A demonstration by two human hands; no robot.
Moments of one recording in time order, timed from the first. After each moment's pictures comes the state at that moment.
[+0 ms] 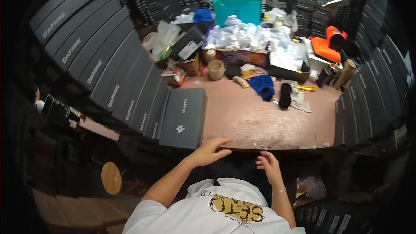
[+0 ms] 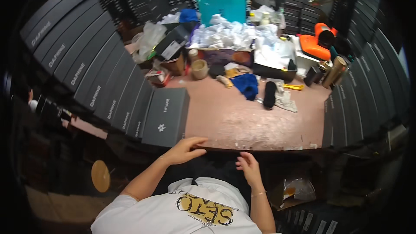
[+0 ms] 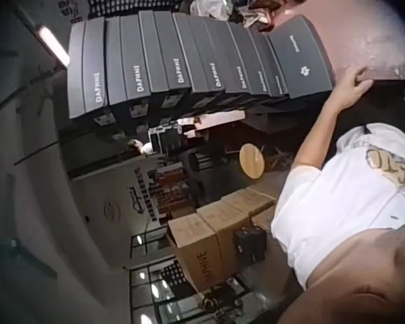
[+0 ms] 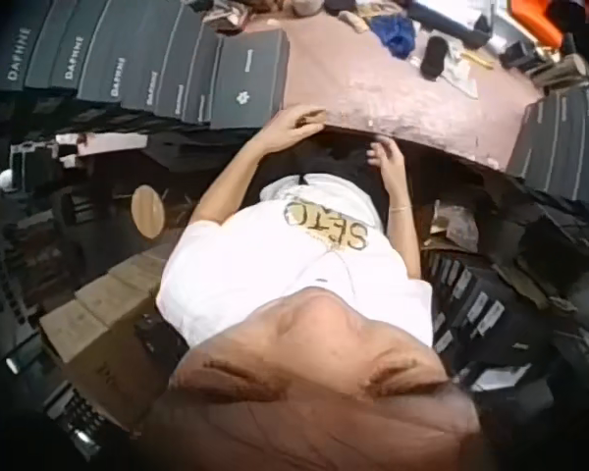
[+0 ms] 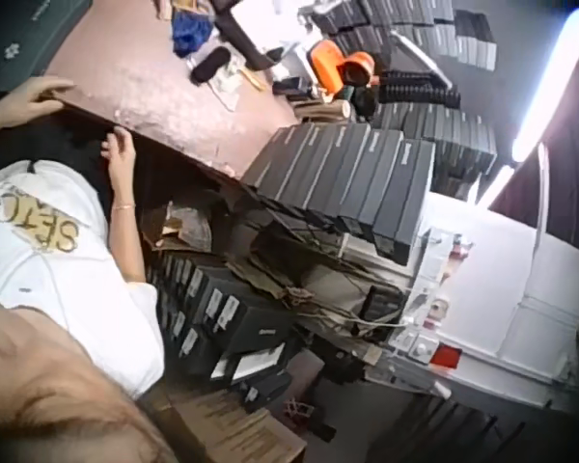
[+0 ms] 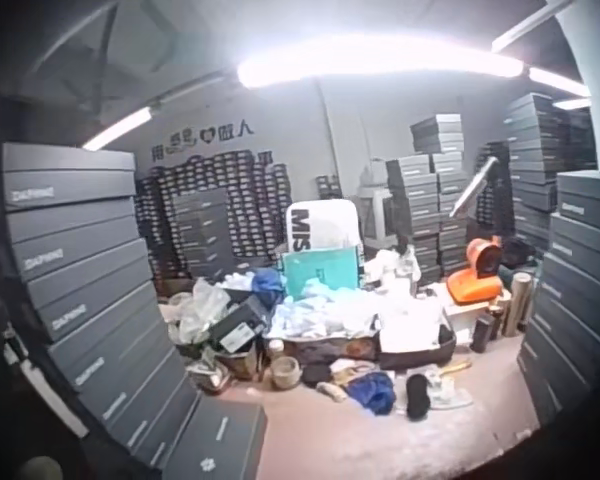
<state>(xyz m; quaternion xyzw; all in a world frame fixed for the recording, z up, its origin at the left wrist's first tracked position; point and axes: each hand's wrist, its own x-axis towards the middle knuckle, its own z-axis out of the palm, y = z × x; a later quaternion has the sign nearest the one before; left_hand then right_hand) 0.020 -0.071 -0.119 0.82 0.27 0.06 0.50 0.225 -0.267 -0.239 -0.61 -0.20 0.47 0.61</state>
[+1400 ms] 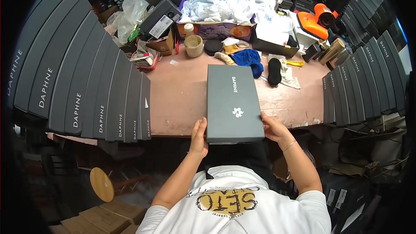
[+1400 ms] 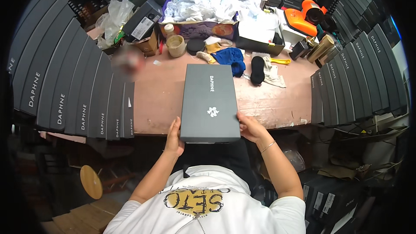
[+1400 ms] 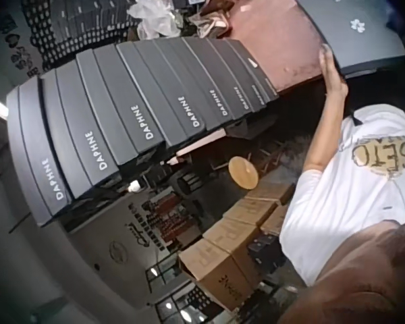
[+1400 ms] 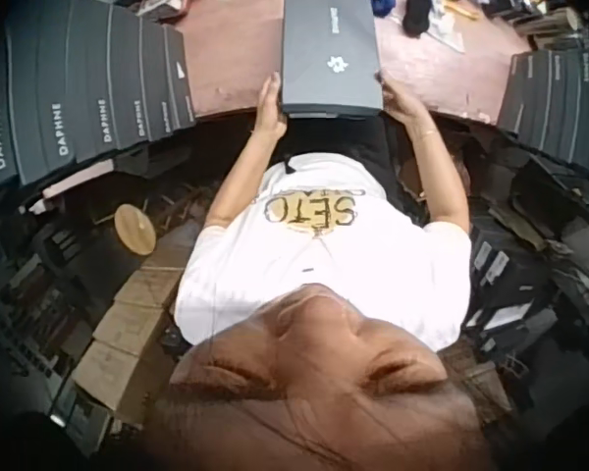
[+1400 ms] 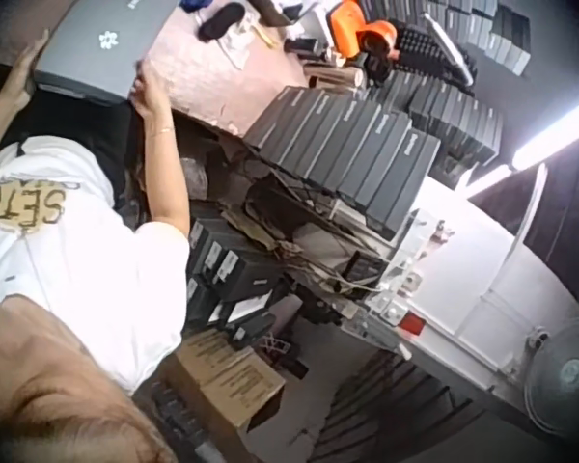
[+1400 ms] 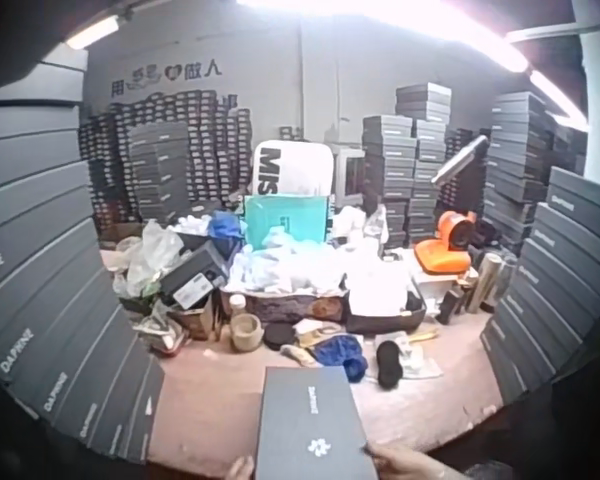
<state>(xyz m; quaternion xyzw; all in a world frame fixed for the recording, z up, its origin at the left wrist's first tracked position) 0.032 -0.053 -0.207 0.30 0.37 0.31 0.82 0.322 -0.195 -0.251 -0.25 -0.08 0.77 0.58</state>
